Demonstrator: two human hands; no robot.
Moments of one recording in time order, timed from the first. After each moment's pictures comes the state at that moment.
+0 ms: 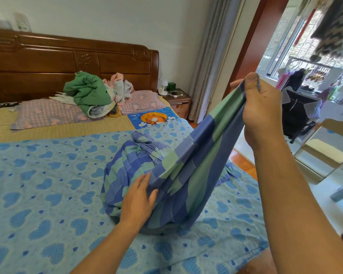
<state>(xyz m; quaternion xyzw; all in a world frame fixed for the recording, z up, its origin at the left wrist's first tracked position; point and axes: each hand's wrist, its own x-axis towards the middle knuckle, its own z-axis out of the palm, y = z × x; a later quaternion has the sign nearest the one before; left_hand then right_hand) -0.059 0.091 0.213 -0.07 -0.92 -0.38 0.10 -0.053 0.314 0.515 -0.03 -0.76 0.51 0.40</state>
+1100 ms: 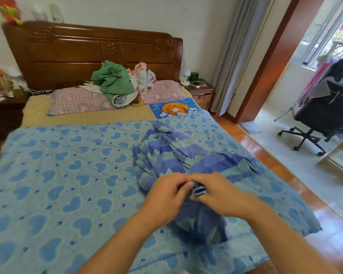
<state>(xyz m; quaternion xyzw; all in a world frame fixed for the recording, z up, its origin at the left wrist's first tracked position) -0.003 0.086 0.299 -0.25 -0.81 -0.52 0.06 0.001 0.263 0.352 0.24 -0.92 0.29 -0.12</state>
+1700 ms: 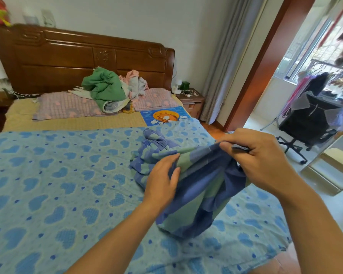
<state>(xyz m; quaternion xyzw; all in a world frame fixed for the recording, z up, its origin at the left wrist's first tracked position) -0.065 0.114 0.272 -0.16 -0.82 -0.52 0.17 0.009 0.301 0.471 0.22 -0.91 0.26 0.23</state>
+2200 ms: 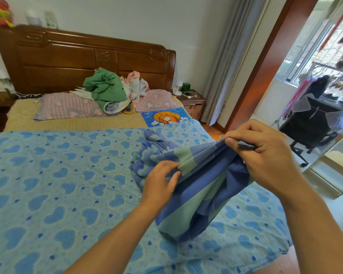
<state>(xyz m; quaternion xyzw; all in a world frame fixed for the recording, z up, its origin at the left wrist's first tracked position) -0.068 0.109 0.262 -0.18 -0.81 -0.51 0.22 0.012 0.300 0.478 0.18 -0.90 0.27 0.28</state>
